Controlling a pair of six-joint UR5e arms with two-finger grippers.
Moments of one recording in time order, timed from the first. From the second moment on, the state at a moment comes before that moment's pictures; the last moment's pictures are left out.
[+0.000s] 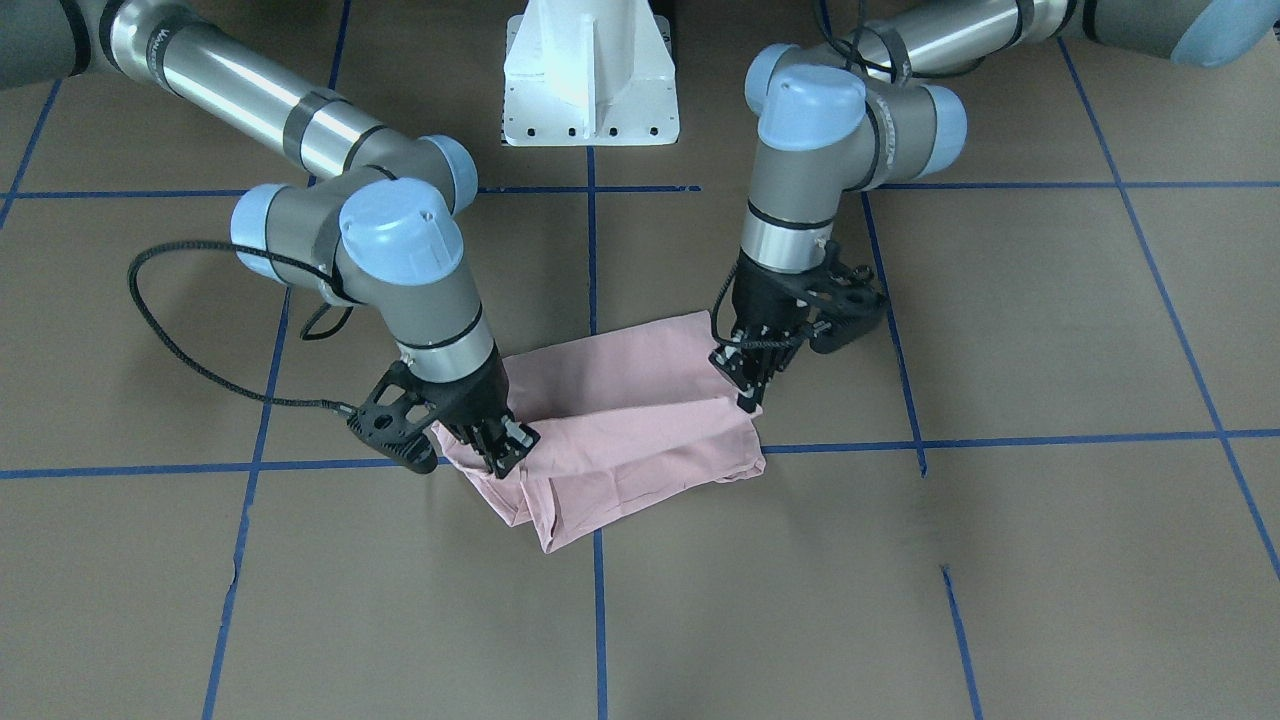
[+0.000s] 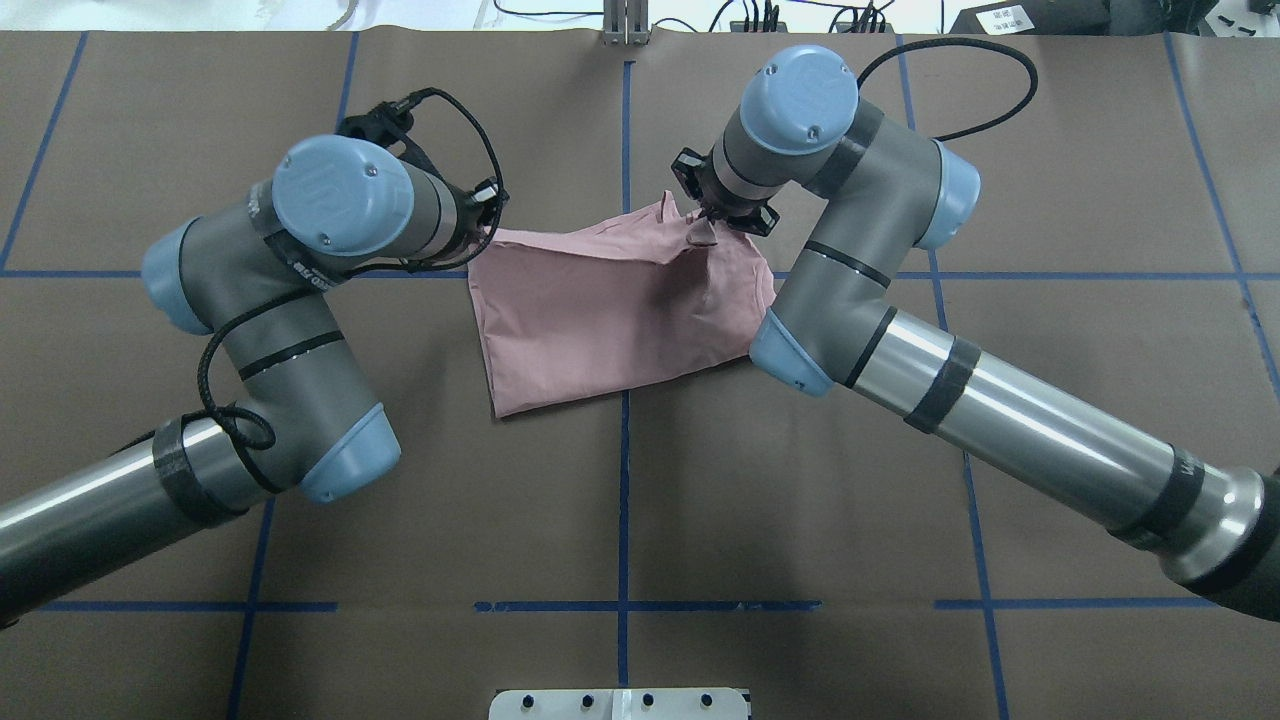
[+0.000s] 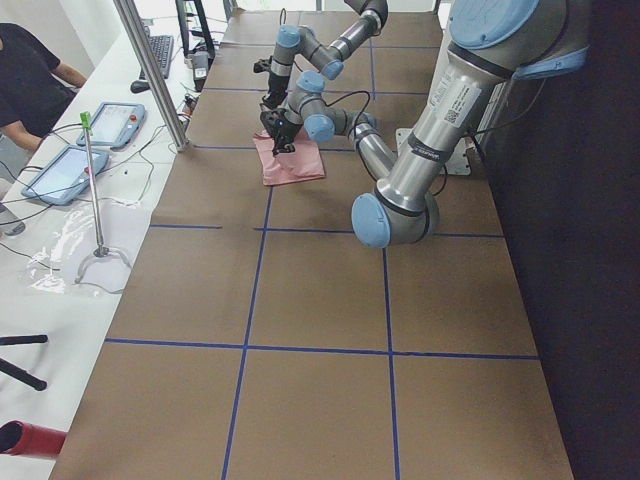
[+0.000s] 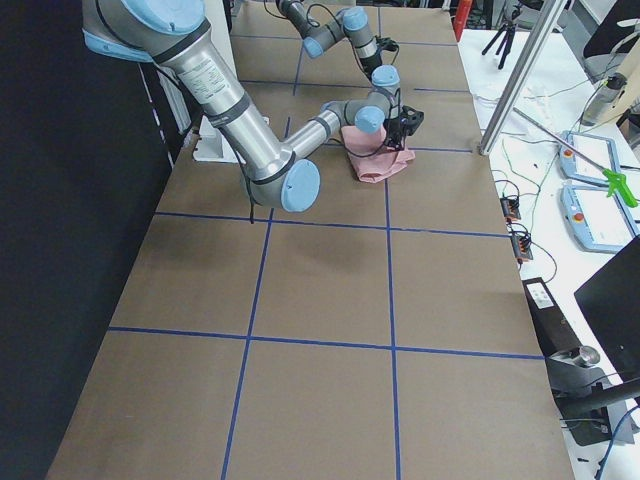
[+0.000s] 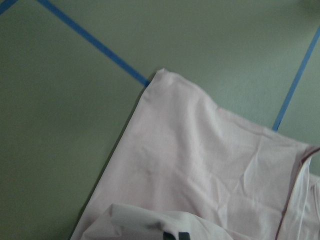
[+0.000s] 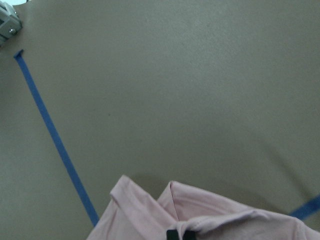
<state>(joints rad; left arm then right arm) -0.69 -2.21 -1.56 -1.90 -1.61 -1.71 0.74 -0.74 1.23 -1.18 1.84 1.71</state>
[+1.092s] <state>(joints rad) -0.81 -2.25 -1.37 -2.07 -1.69 -1.50 0.95 -0.76 1.13 -1.15 2.00 1.43</state>
